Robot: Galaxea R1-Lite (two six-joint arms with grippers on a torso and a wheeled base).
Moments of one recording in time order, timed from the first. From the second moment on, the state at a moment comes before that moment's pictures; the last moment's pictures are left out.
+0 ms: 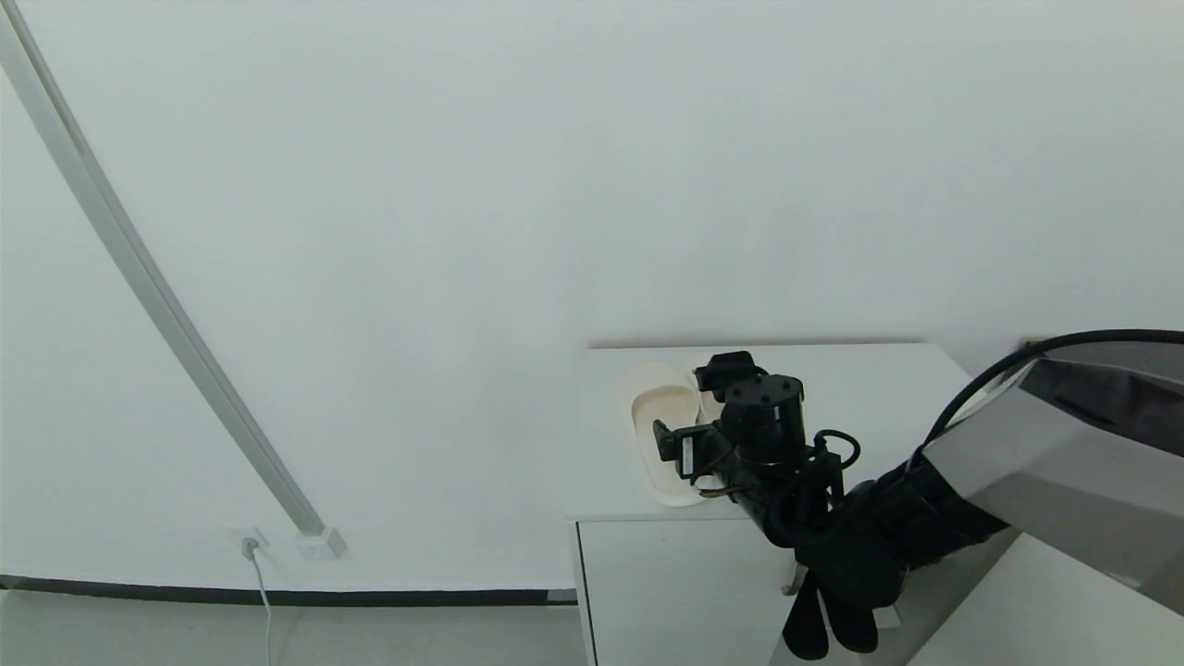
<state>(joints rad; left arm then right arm) 0.00 0.00 0.00 0.00 0.04 -0.09 0.70 2.20 -1.07 -0.89 -0.43 0.16</state>
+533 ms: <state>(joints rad) 0.00 0.00 0.00 0.00 0.04 -0.10 0.65 2.32 -1.27 -0.81 -0.39 0.15</state>
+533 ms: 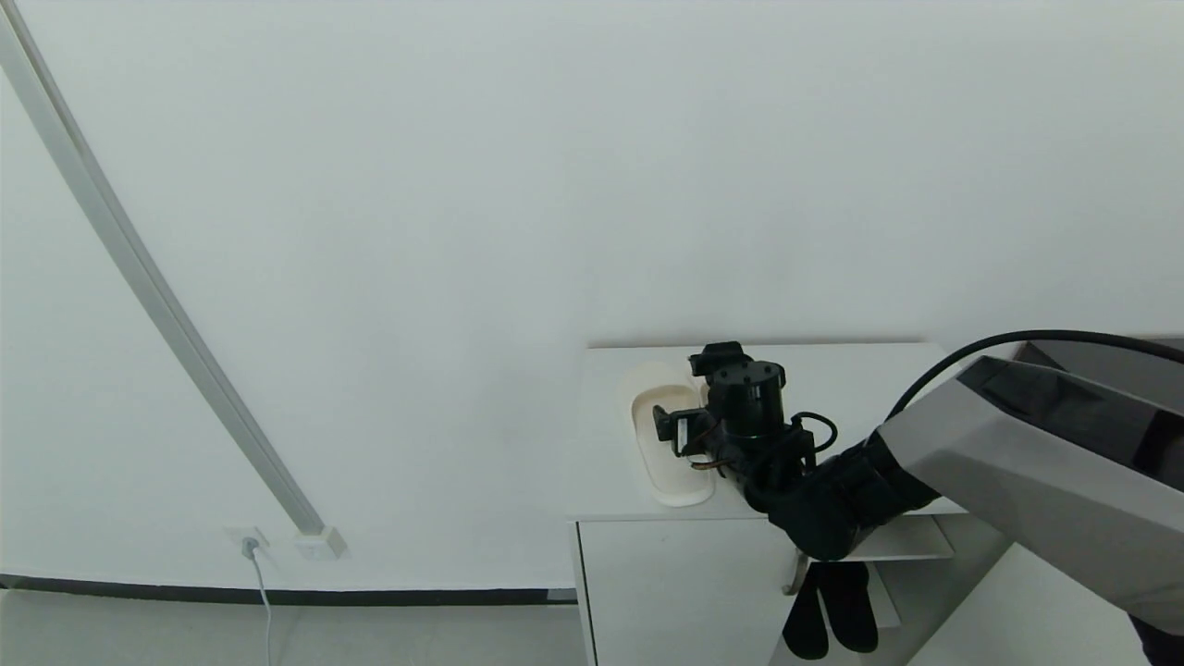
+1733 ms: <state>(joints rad) 0.00 0.00 0.00 0.00 0.04 -0.10 0.63 2.42 -1.45 -0.77 -0.39 0.12</state>
